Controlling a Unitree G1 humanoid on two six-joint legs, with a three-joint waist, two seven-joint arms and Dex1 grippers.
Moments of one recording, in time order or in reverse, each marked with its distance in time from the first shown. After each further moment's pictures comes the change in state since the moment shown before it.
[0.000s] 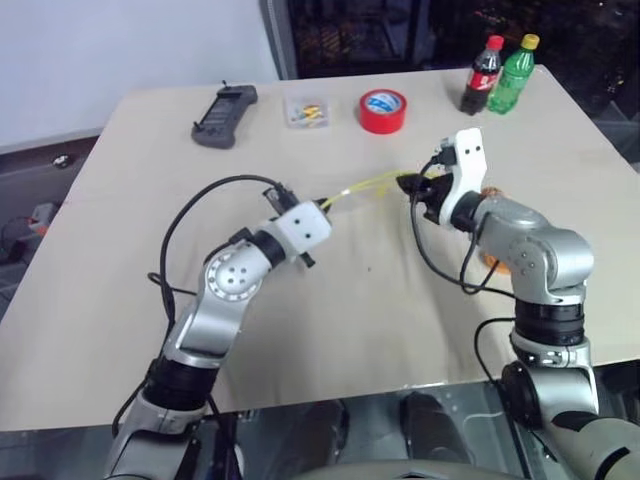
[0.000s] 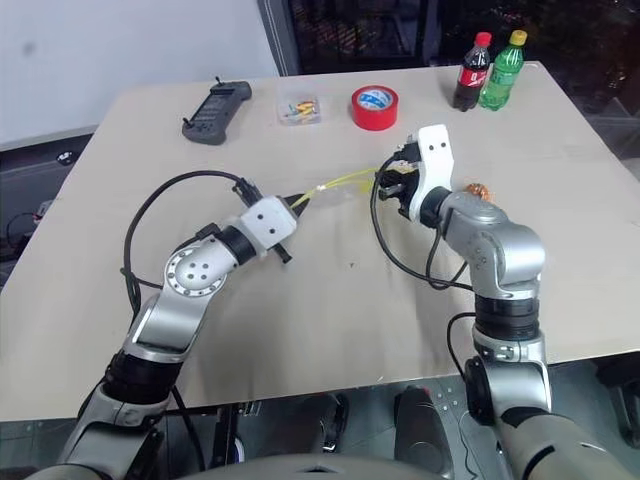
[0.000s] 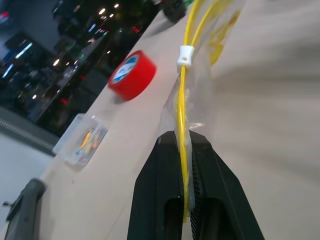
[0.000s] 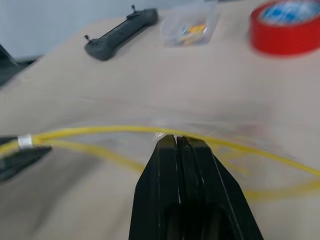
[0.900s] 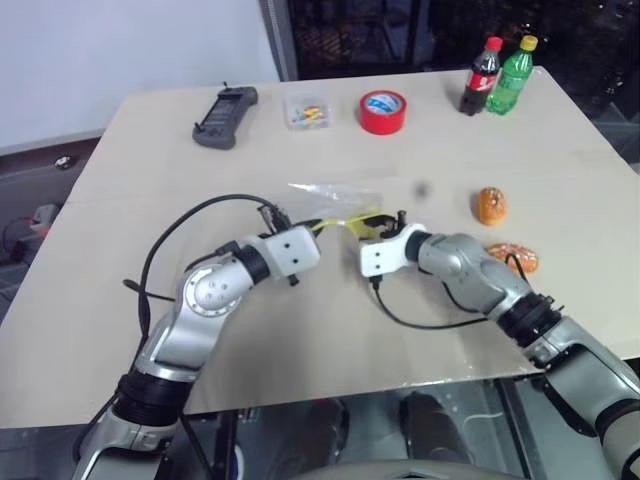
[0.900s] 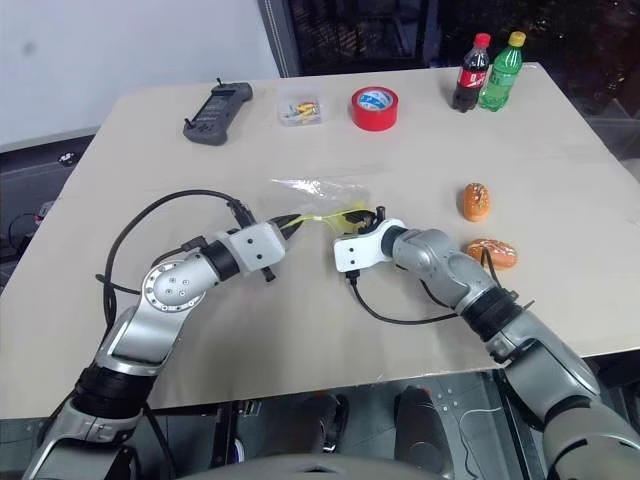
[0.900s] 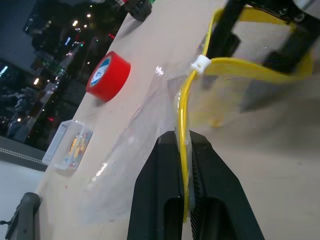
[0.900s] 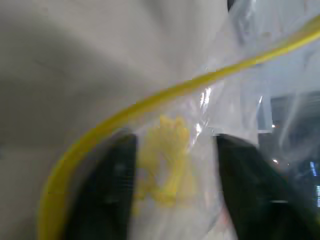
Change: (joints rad) left arm 0.076 0.096 0.035 0.000 -0.008 -0.108 -0.068; right arm -0.042 -0.306 0.744 0.446 -0.969 -1.208 0.045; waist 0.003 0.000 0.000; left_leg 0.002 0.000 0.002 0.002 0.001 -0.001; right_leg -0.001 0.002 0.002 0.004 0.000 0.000
